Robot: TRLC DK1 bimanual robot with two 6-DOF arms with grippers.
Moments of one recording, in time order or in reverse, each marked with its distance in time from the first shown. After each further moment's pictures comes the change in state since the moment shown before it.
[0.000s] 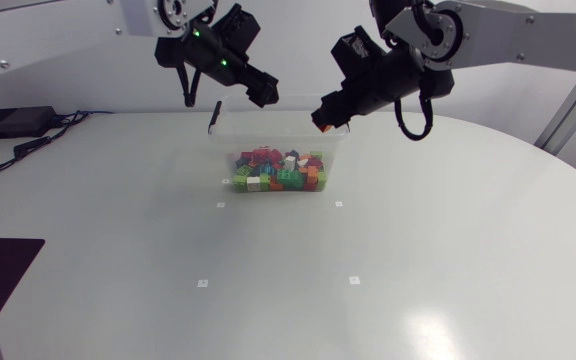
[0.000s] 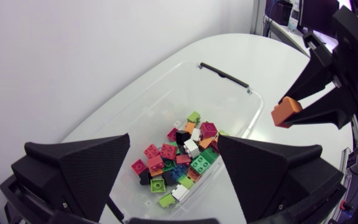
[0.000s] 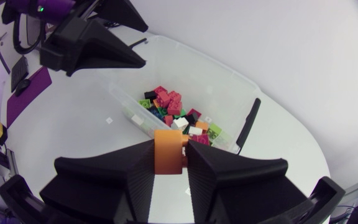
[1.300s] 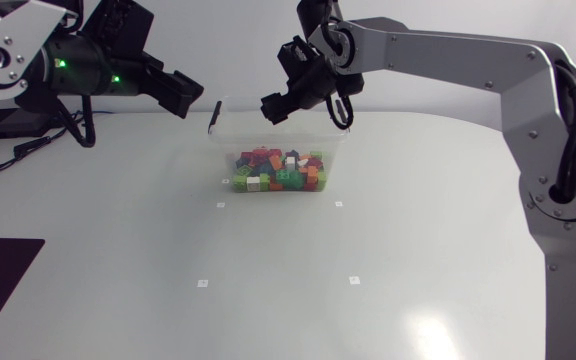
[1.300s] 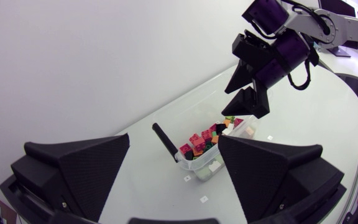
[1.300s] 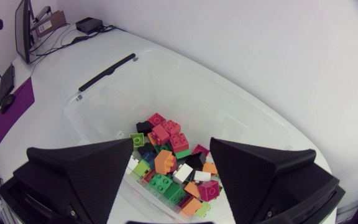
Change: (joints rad) left arm 0.114 -0.656 -0.790 0.422 -0.127 -0.003; right arm 0.077 0.421 0.474 -0.022 0.081 0.064
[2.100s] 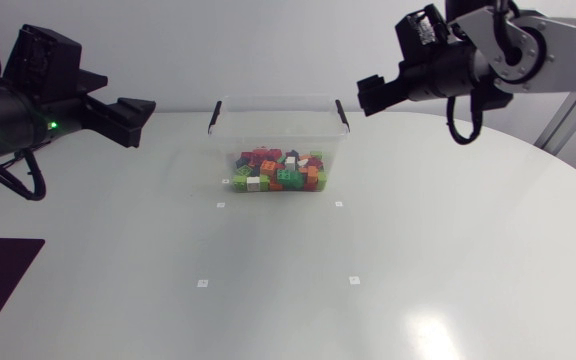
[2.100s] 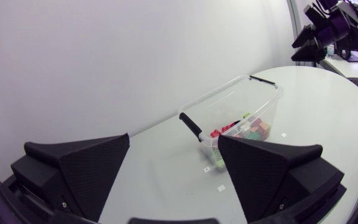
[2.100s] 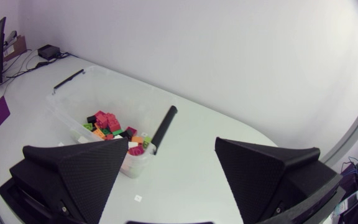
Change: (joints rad) left arm 0.103 -0.308 -0.344 0.175 -0.007 0.007; right arm -0.183 -0.663 -0.754 0.312 0.159 -0.028
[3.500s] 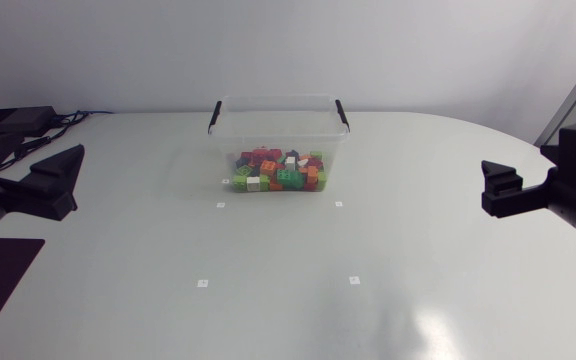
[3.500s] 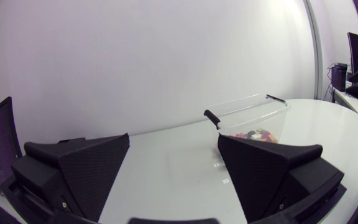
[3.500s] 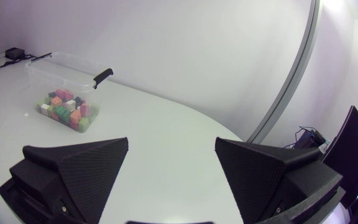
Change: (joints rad) left arm 0.158 -0.566 -0.408 0.027 0.000 -0.180; right arm -0.261 -0.814 -0.742 0.127 0.057 -0.109
